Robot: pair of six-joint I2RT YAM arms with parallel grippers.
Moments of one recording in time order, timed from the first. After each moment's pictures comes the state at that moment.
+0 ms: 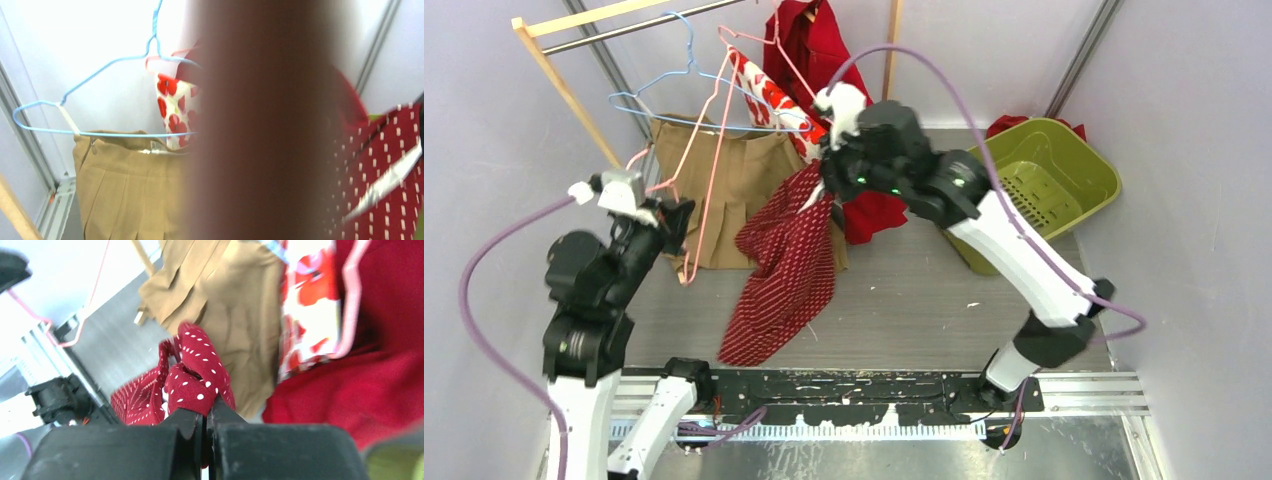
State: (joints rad) left arm -0.13 0.65 1.17 -0.54 0.17 -0.02; right arm 0.91 1.64 2.07 -0.88 0.00 0.16
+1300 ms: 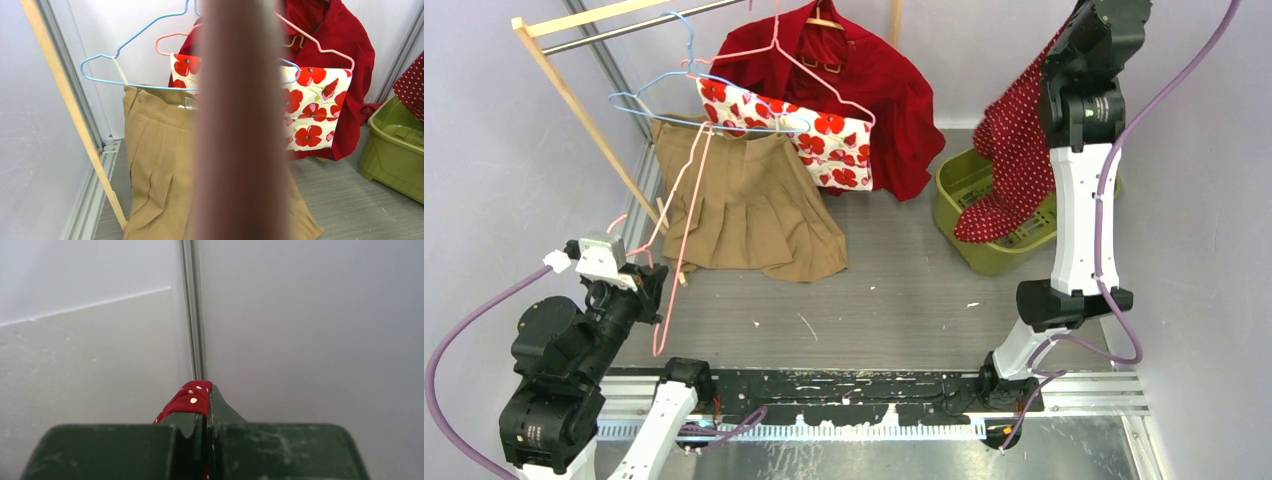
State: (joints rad) left arm -0.14 0.44 1.31 -1.07 0.04 0.03; right arm 0.10 1.69 2.40 -0.26 0.73 -0.23
